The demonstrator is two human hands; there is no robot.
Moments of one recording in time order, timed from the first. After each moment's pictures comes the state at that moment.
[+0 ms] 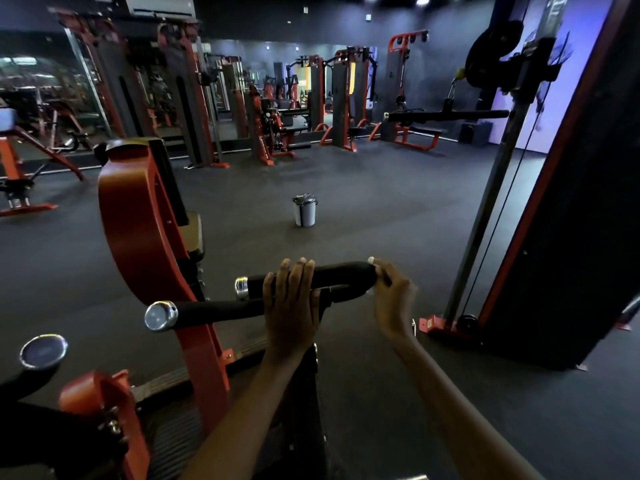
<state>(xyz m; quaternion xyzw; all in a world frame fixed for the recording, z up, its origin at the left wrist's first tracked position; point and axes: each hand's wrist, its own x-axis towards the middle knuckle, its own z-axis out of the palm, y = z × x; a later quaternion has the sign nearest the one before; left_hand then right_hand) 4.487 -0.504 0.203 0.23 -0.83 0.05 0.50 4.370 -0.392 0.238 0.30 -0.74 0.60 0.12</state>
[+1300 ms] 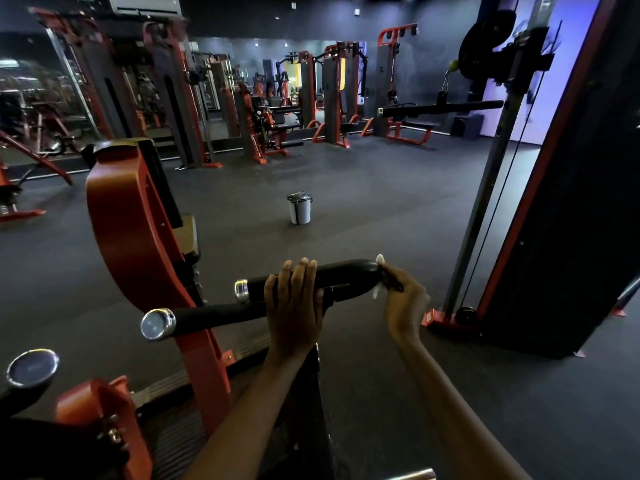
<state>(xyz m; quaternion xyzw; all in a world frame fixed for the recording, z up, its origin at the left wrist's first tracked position) 4.482 -0.512 0.197 0.21 -0.82 0.07 0.52 4.372 -0.388 0.229 0.23 -0.72 0.65 0.10</state>
